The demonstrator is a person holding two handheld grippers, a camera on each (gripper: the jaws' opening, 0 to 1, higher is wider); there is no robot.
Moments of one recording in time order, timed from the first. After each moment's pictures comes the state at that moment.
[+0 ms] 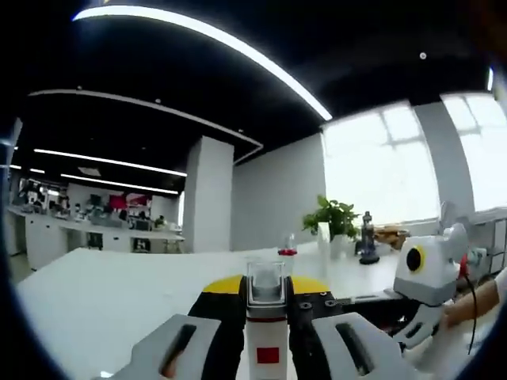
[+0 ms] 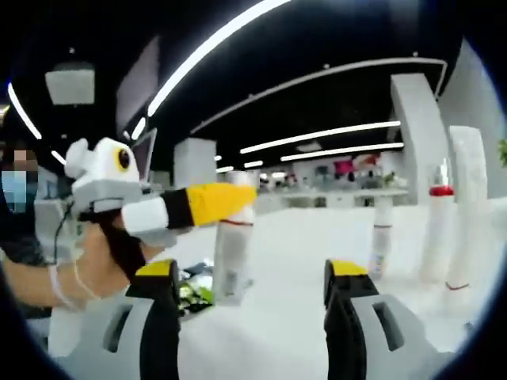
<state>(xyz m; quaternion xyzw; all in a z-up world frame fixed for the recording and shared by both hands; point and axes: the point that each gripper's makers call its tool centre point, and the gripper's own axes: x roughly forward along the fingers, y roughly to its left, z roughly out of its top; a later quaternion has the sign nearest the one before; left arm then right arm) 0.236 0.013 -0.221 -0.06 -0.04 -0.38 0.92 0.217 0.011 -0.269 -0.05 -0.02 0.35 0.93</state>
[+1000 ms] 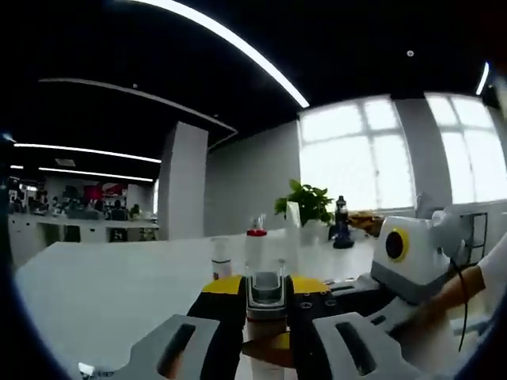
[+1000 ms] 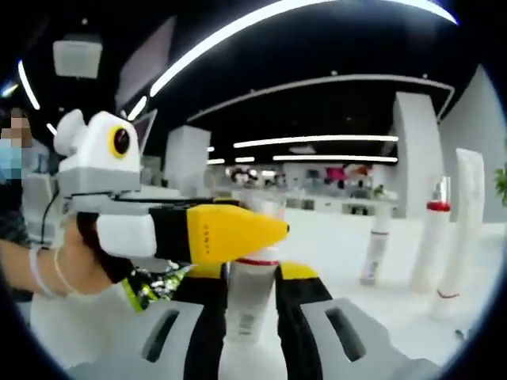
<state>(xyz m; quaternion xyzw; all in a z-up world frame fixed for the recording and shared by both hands) 0.205 -0.011 -0.244 -0.04 -0.01 -0.44 0.90 0.209 0.006 -0.276 -0.05 -0.01 0.32 0.95</state>
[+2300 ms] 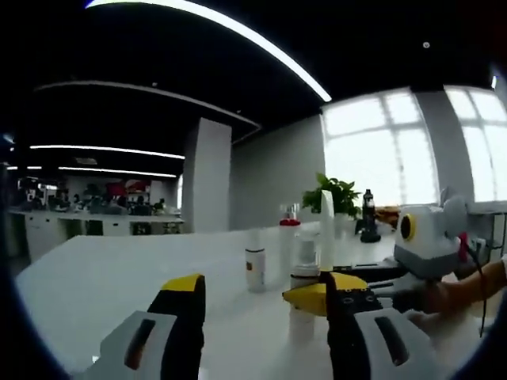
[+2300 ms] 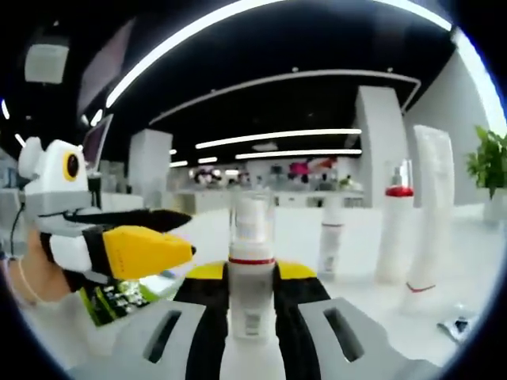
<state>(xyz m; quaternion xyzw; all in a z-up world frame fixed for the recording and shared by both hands) 0.231 0.010 -0.262 -0.03 0.01 -0.37 0.93 0.255 -0.043 -0.275 -0.02 -0.01 0.22 0.98</state>
